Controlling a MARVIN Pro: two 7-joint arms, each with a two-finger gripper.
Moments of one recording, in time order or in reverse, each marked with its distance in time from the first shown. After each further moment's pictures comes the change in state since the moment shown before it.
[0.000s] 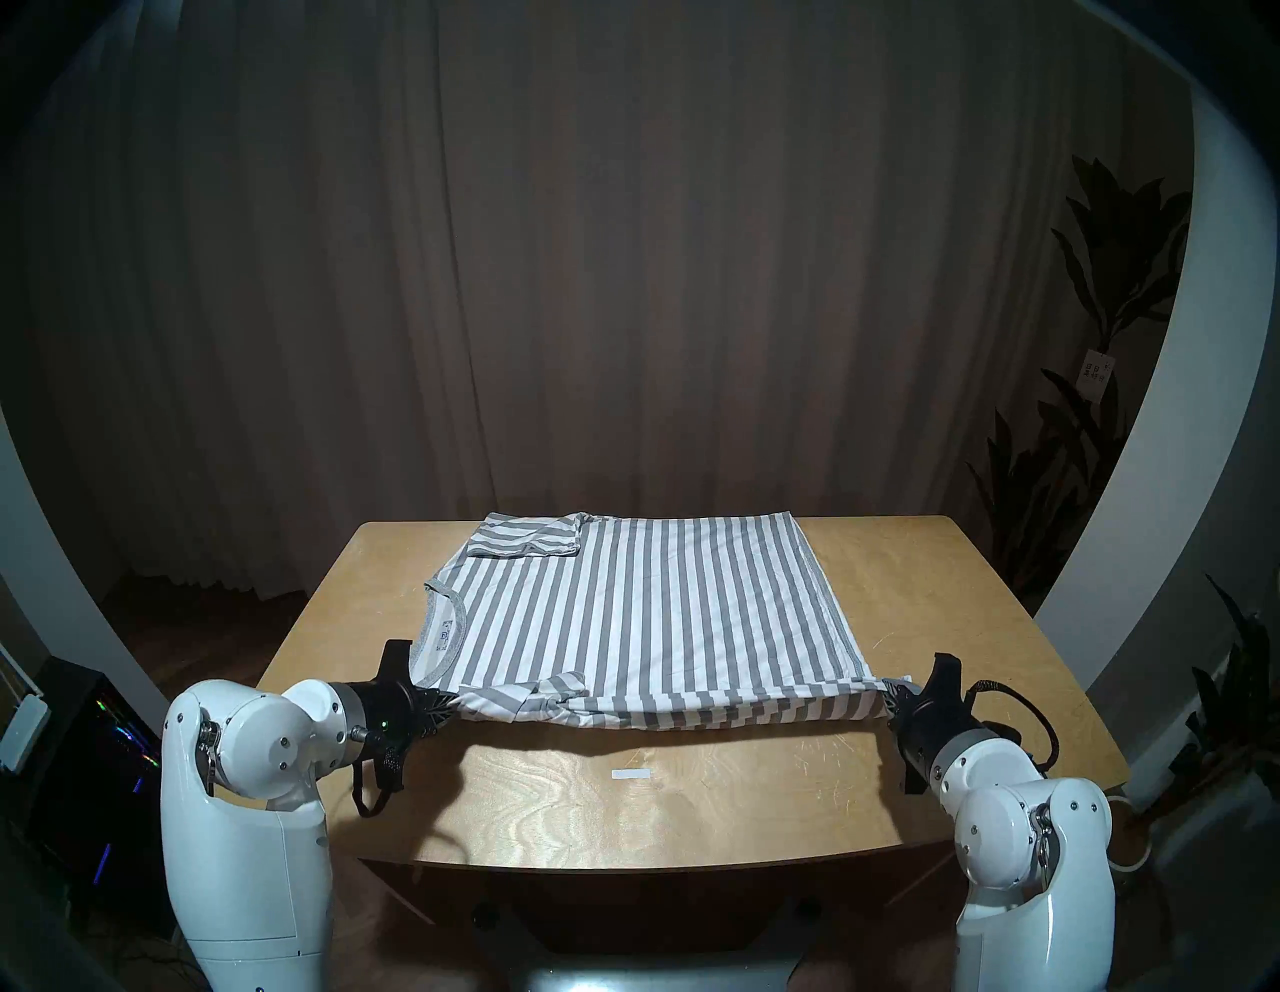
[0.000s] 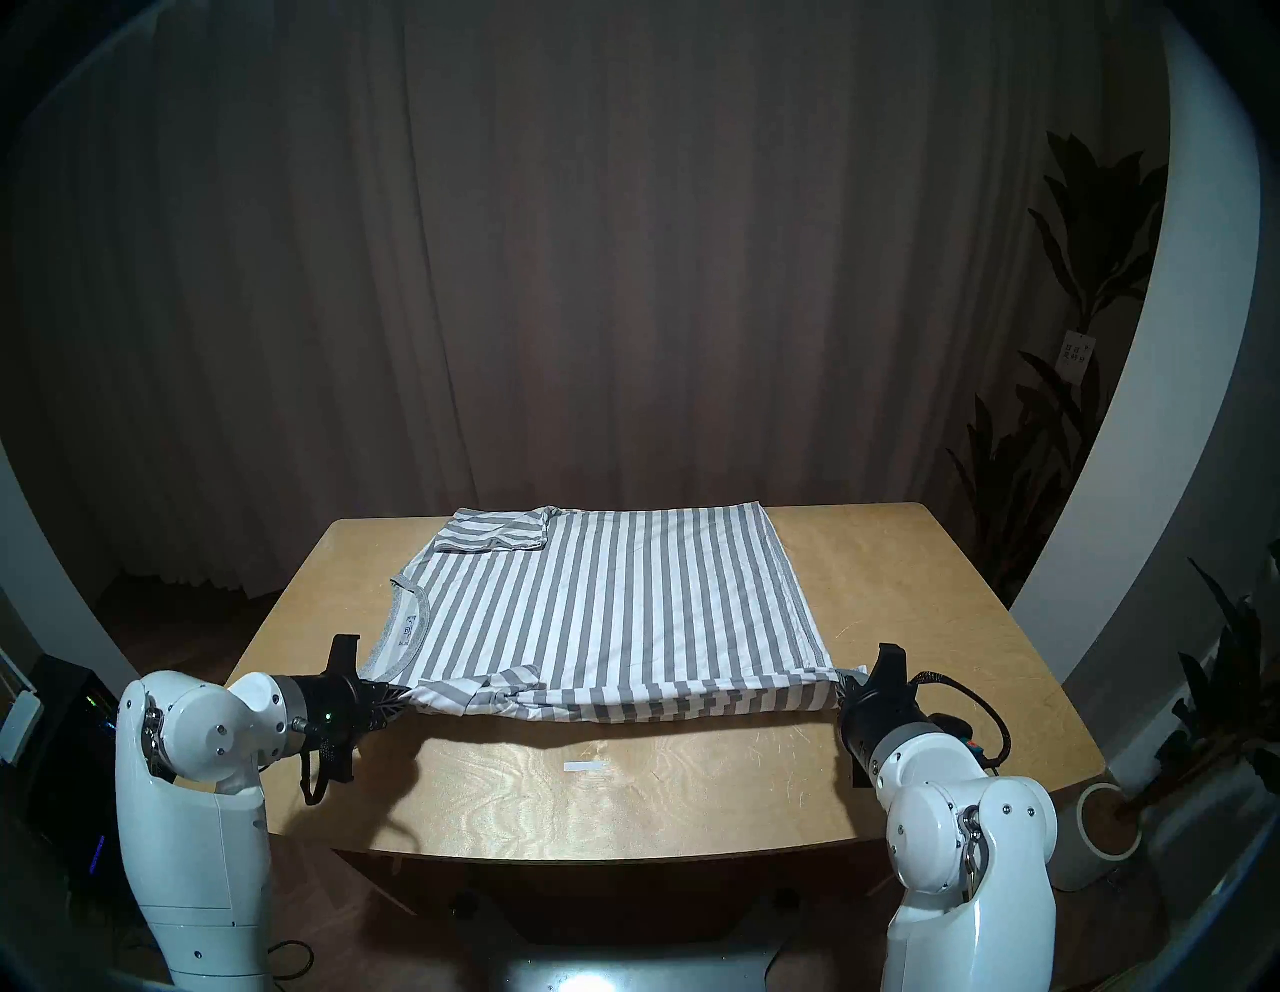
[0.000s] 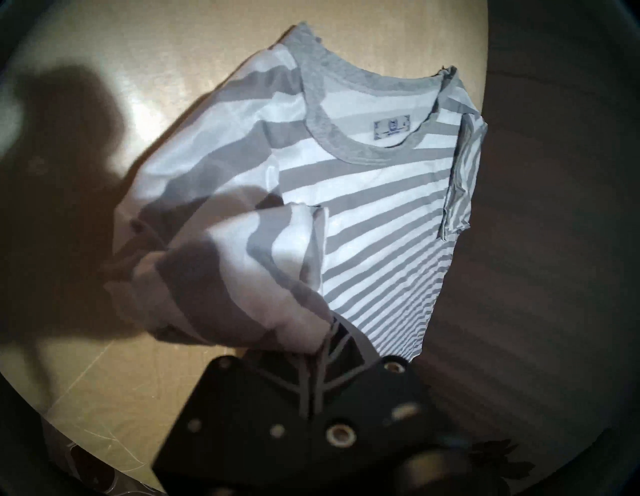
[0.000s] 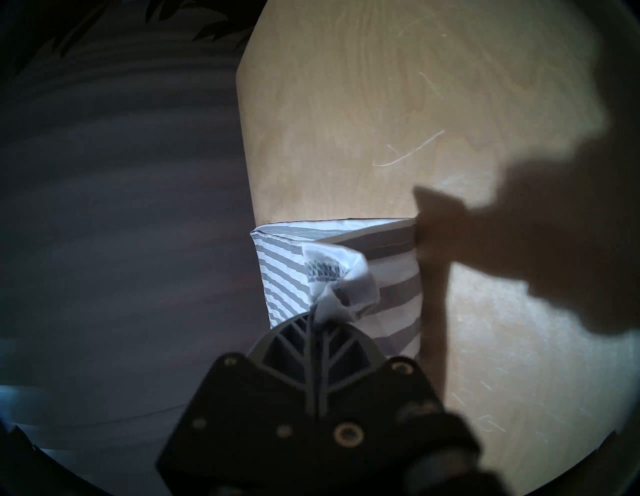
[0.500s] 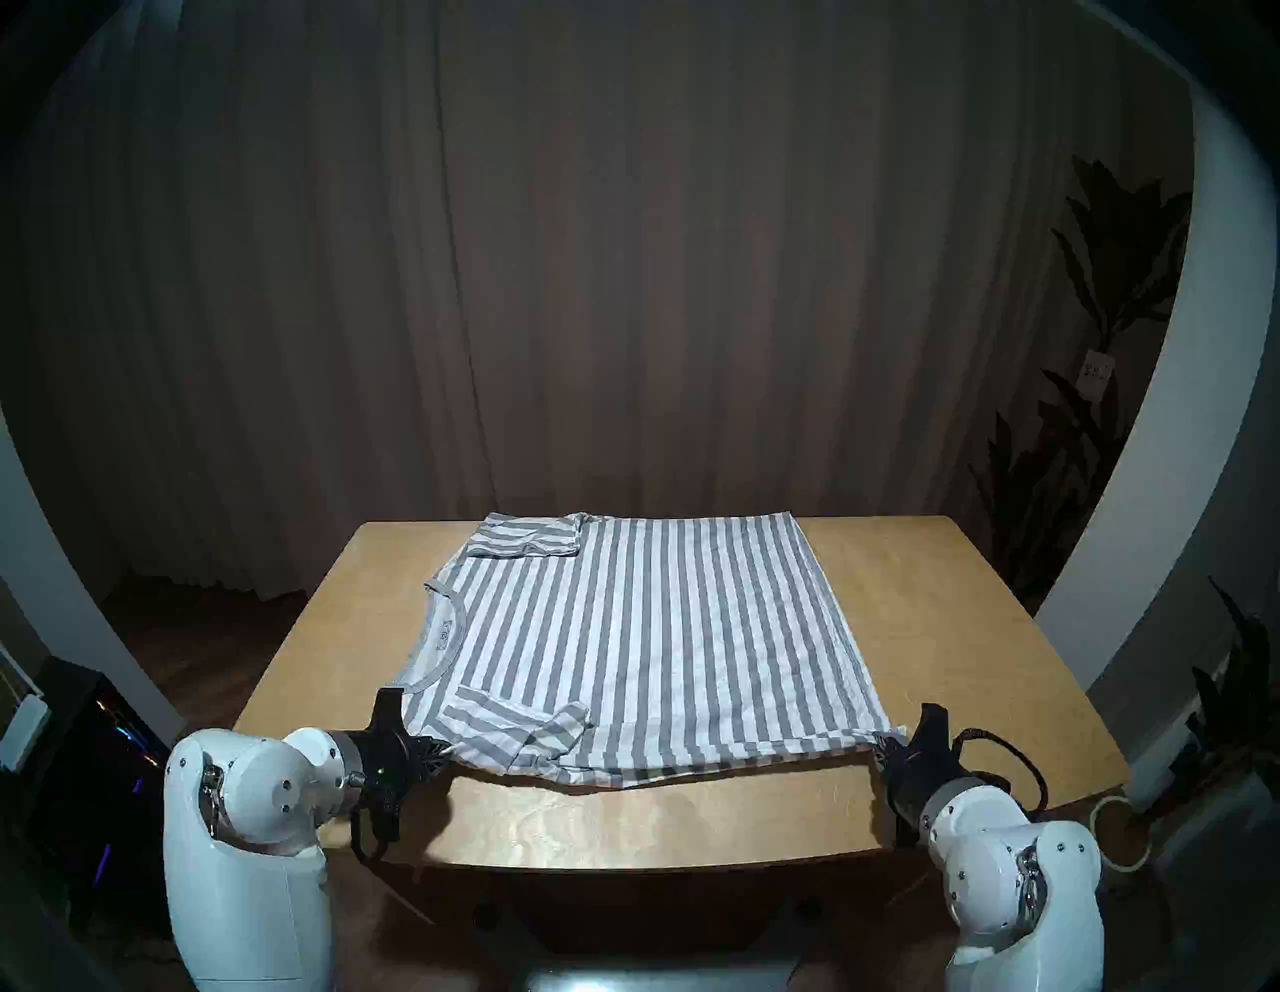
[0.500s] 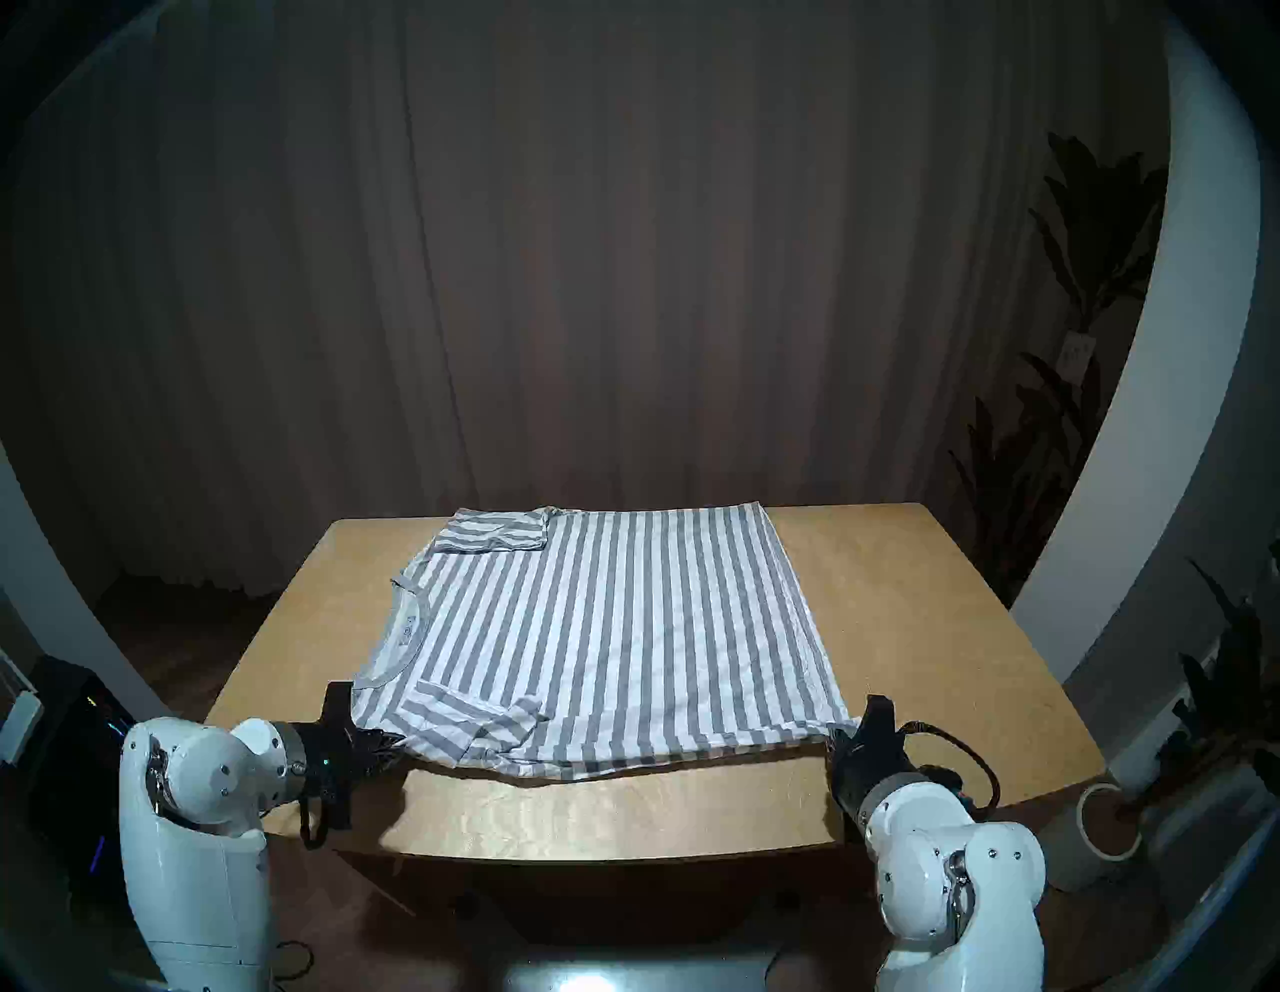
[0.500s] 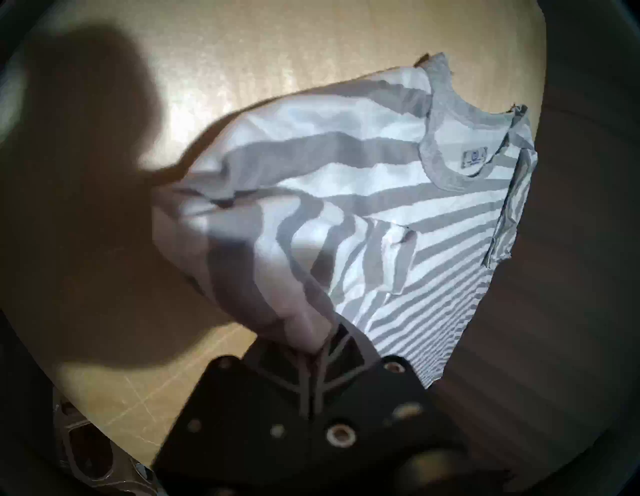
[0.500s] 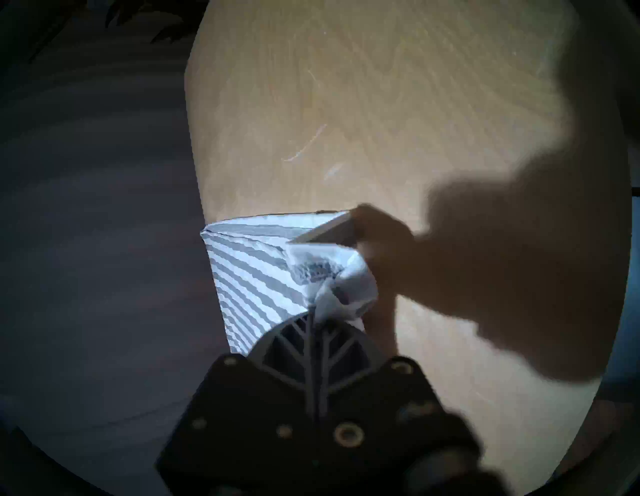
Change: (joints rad) left arm 0.118 -0.054 -0.036 -0.041 0.018 -0.037 0.006; right arm -0.126 -0.046 -0.015 -0.033 -0.013 0.006 -0.023
